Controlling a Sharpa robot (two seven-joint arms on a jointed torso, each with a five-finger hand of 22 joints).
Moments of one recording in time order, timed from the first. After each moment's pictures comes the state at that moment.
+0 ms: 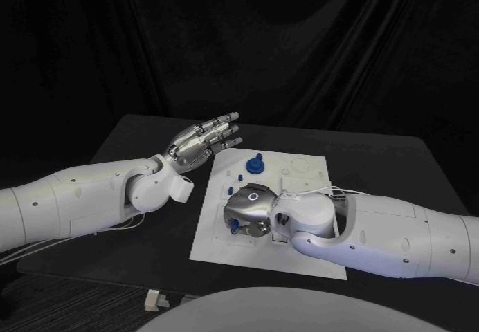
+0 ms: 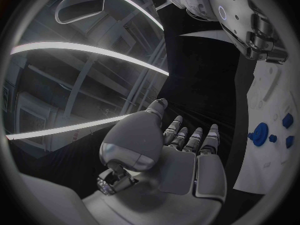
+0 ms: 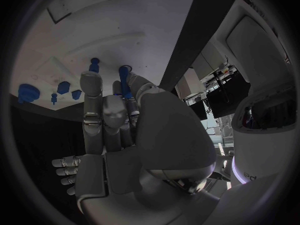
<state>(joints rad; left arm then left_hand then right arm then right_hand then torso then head) 1.16 -0.84 -0.21 1.41 -0.04 0.24 0.68 1.26 0.29 -0.08 0.04 0.54 0.27 0.11 0.09 0.04 0.00 0.07 0.01 0.00 0.01 0.20 0.02 0.01 0.16 0.03 0.29 0.01 0.09 1.10 -0.52 -0.21 1.62 -1.92 -0.12 -0.10 1.54 -0.12 0.32 0.11 0.21 1.14 0.12 0.11 0.13 1.22 0.07 0.11 0.07 1.46 -0.03 1.08 0.98 0.16 1.45 0.07 0.44 1.31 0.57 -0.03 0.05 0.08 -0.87</state>
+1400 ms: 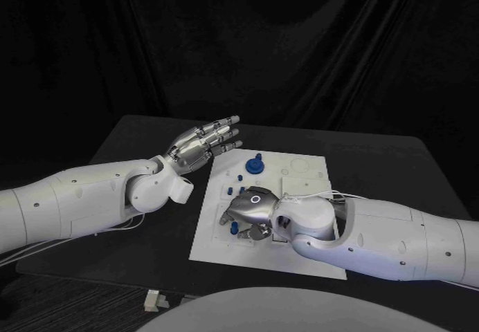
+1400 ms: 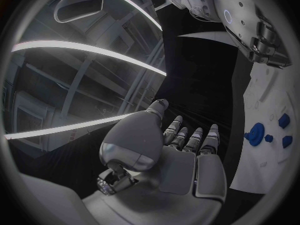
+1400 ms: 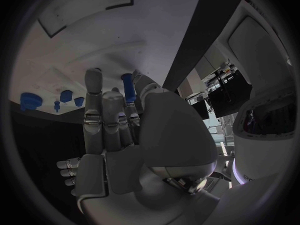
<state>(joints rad) 1.16 -0.83 -0.21 1.40 -0.04 0.25 0.65 1.26 0.29 -0.06 0.04 0.54 0.27 0.11 0.09 0.04 0.00 0.07 0.01 0.00 0.00 0.20 0.02 0.01 0.16 0.03 0.29 0.01 0.09 1.08 -0.52 -0.21 1.60 -1.93 -0.15 -0.10 1.46 -0.17 0.23 0.12 0.12 0.82 0.06 0.06 0.07 0.98 0.11 0.08 0.07 1.40 0.01 1.01 0.89 0.16 1.37 0.10 0.26 1.31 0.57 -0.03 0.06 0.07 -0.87</state>
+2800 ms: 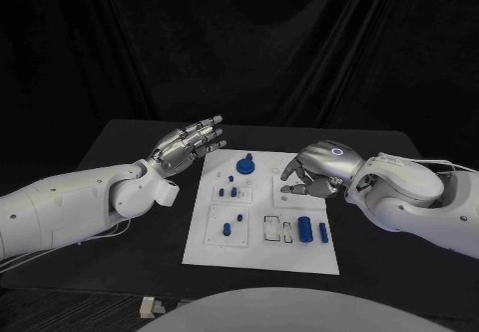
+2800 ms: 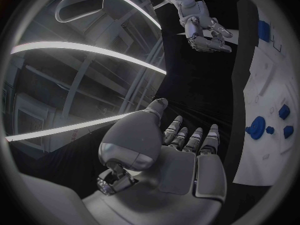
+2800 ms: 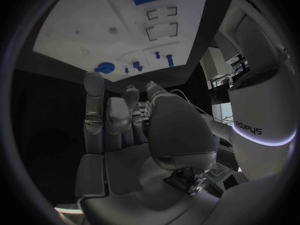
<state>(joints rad) 1.15 -0.85 -0.21 1.38 -0.04 0.25 0.66 1.24 0.26 -0.04 0.00 0.55 0.26 0.10 0.09 0.04 0.00 0.07 0.01 0.00 0.00 0.20 0.02 0.01 0.16 0.03 0.29 0.01 0.08 1.25 -0.98 -0.21 1.82 -1.75 -0.33 -0.11 1.26 -0.06 0.16 0.28 0.16 1.04 0.08 0.13 0.13 1.17 -0.01 1.07 0.76 1.46 -0.07 1.18 1.07 0.16 1.38 0.05 0.46 1.31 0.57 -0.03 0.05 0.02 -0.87</state>
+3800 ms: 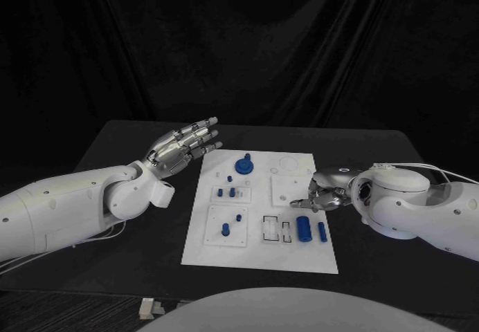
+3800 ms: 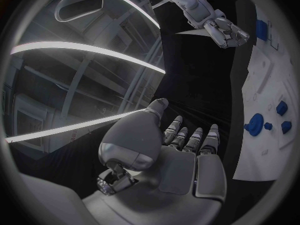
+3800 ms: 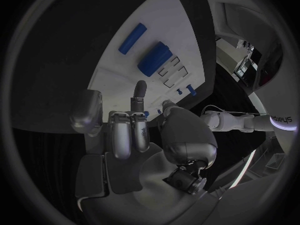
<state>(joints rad) 1.15 -0.86 -0.21 1.38 -0.04 0.25 0.65 1.23 0.27 -0.04 -0.01 0.55 0.26 0.10 0.09 0.04 0.00 0.07 0.01 0.00 0.00 0.20 0.02 0.01 0.16 0.04 0.29 0.01 0.08 1.21 -0.99 -0.21 1.78 -1.51 0.00 -0.44 0.80 0.04 0.01 0.29 0.11 1.13 0.00 0.47 0.69 1.47 -0.06 1.57 1.31 1.47 -0.12 1.57 1.31 0.10 1.46 0.00 1.01 1.31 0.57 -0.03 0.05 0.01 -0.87</state>
